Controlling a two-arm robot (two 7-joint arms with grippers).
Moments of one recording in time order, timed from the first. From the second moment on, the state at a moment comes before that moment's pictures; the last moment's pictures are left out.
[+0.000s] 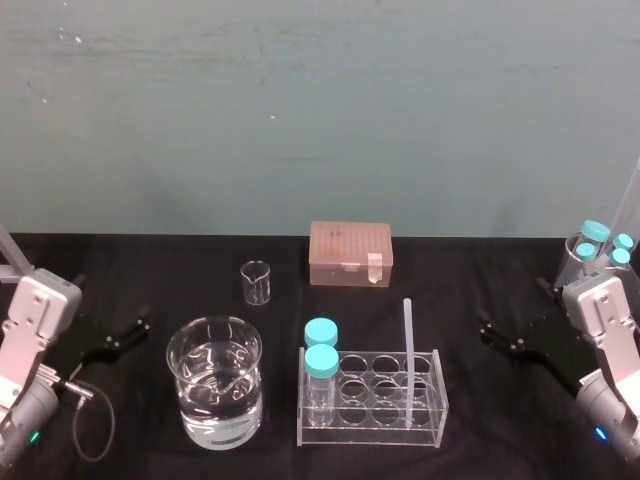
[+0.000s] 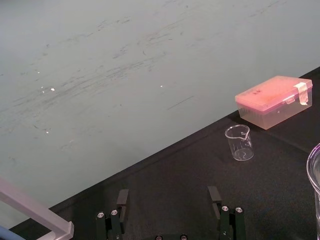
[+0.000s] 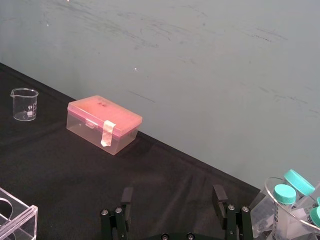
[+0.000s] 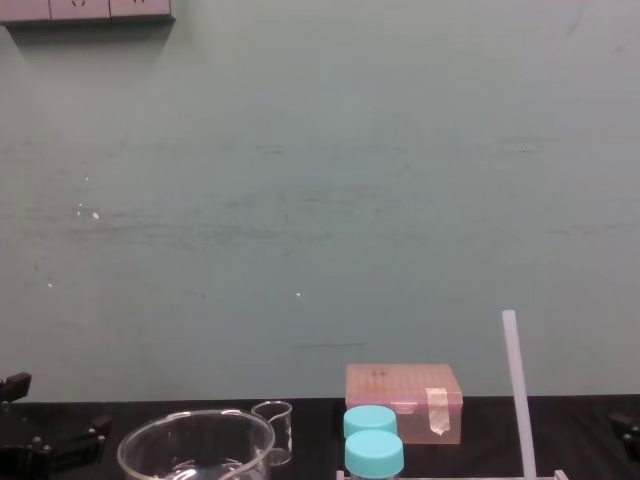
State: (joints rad) left arm -0.20 0.60 0.45 -1.41 -0.25 -0.12 0.03; right arm 0.20 0.60 -0.45 -1.41 0.25 -0.12 -0.03
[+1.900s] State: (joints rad) left arm -0.20 0.60 0.45 -1.41 -0.25 -0.12 0.03; right arm 0.24 0.84 -0.32 -1.60 0.74 0.00 0.85
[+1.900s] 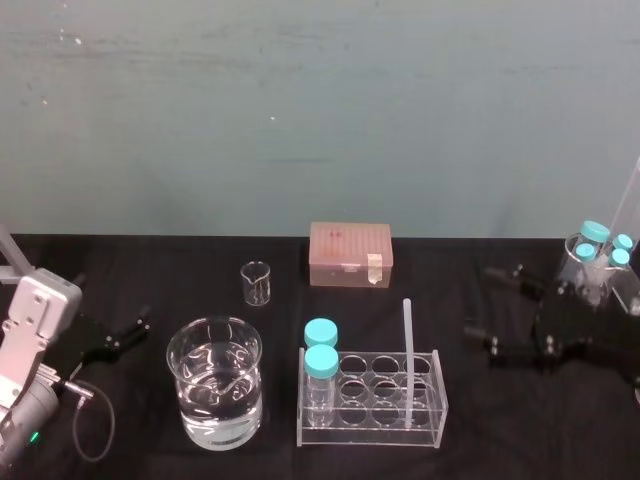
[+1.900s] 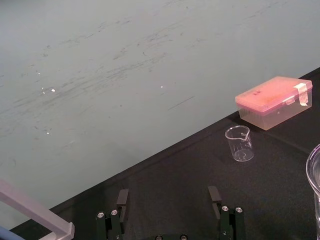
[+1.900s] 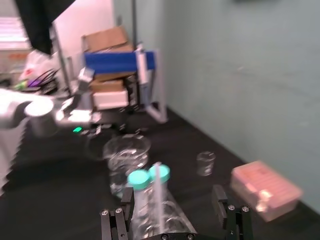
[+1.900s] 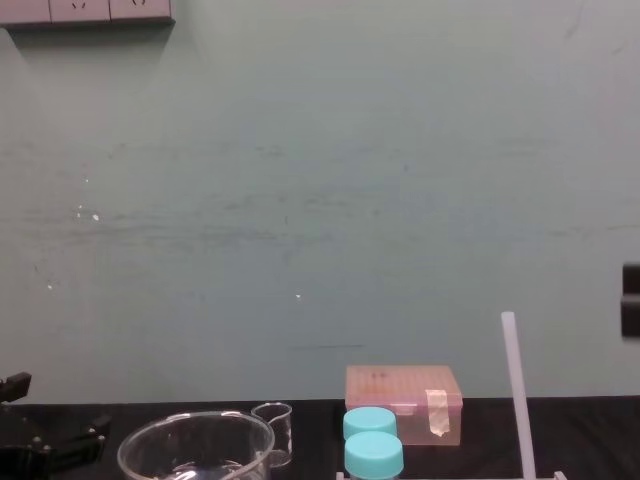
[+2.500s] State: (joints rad) left arm -0.20 0.60 0.45 -1.41 -0.25 -0.12 0.03; right arm 0.34 0.80 -0.49 -1.49 0.67 0.03 0.92
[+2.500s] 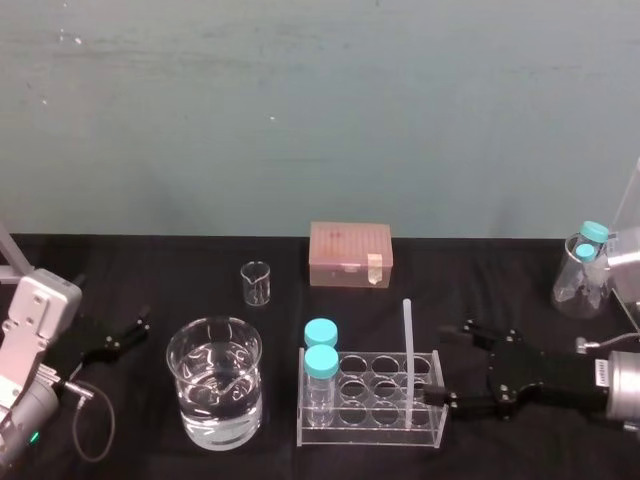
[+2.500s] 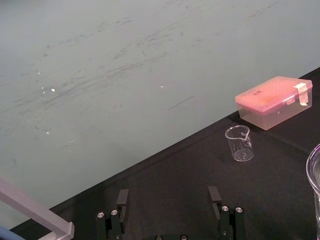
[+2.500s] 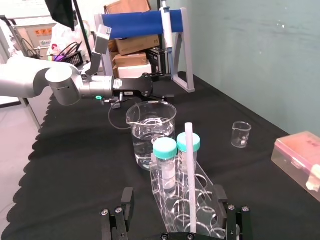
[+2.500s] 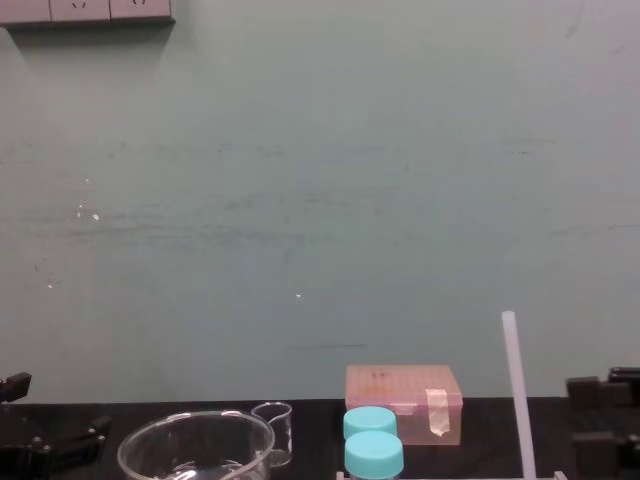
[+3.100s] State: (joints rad) left arm -0.20 0.60 0.45 -1.41 -0.25 -0.12 0.03; right arm 0.40 0.72 -0.54 -1.43 0.68 -0.04 0.91
